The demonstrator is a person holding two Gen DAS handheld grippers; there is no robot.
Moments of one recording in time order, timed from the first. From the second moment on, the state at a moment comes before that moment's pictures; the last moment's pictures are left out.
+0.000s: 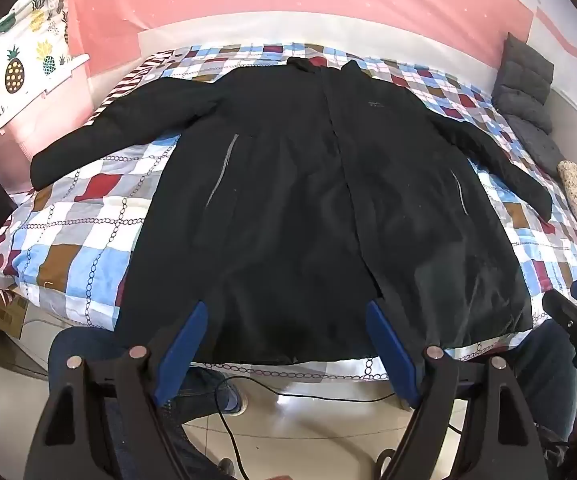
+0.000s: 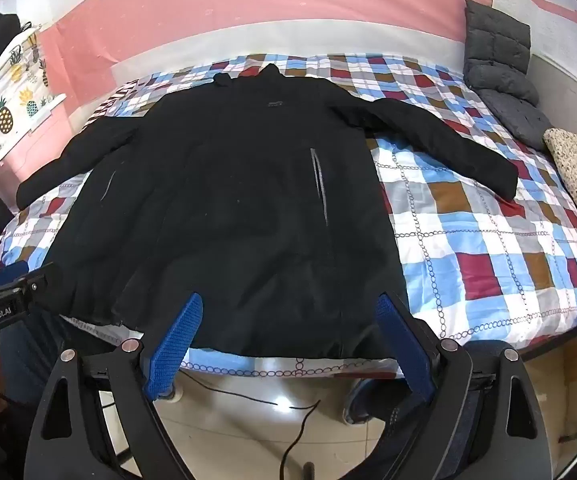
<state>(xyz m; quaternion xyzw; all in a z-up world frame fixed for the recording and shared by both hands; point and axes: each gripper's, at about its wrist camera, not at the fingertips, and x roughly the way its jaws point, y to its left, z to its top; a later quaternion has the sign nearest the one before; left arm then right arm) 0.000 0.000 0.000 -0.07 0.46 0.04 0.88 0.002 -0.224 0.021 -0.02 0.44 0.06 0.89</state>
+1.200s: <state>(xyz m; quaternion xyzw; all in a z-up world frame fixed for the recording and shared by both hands) -0.002 -0.001 0.001 -0.05 0.47 0.05 0.88 0.000 -0.216 0.022 -0.03 0.44 0.06 0.89</state>
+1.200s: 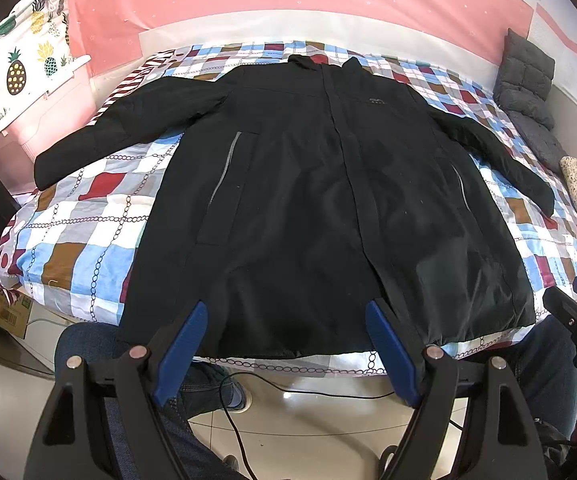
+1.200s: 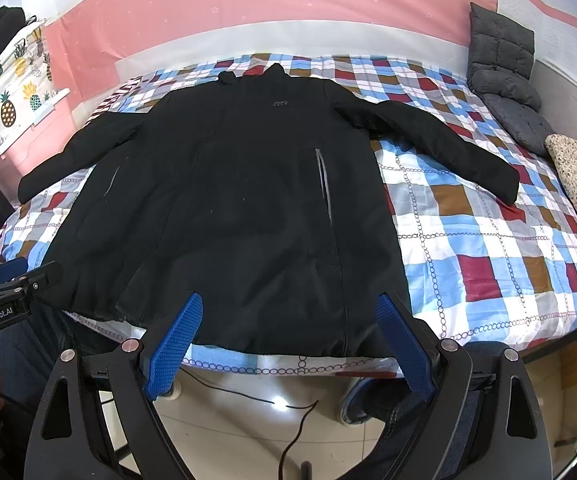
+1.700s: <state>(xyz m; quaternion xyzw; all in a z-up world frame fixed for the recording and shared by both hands) -0.005 -0.001 0.001 -0.06 0.47 0.05 0.88 -0.001 -0.217 0.018 -0.03 0.45 0.06 0.89</state>
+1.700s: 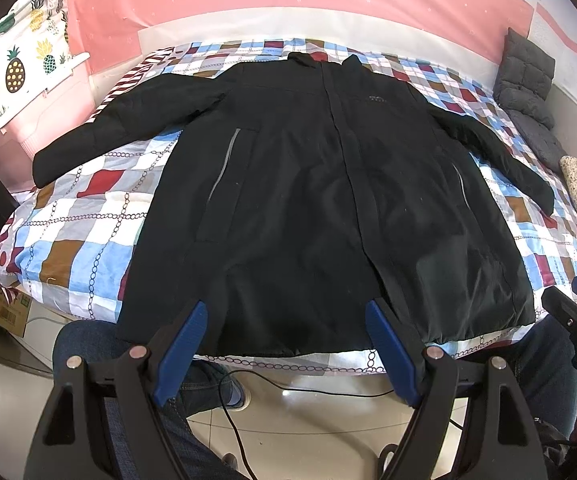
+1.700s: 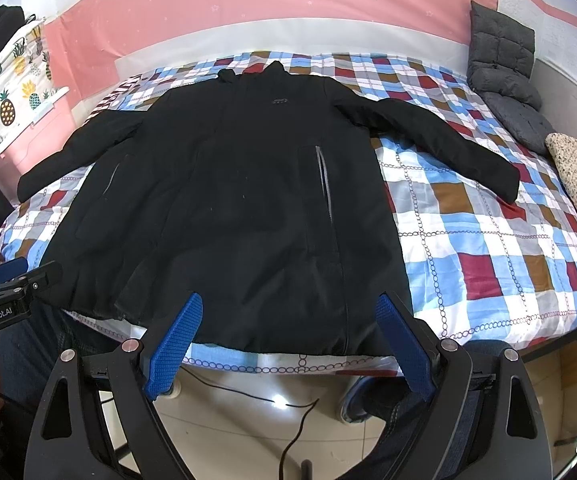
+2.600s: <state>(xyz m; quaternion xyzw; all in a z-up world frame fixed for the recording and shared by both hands) -0.005 -0.002 -0.003 -0.05 0.47 0.05 0.88 0.000 -0.216 0.019 -0.03 0.45 0.06 0.89</state>
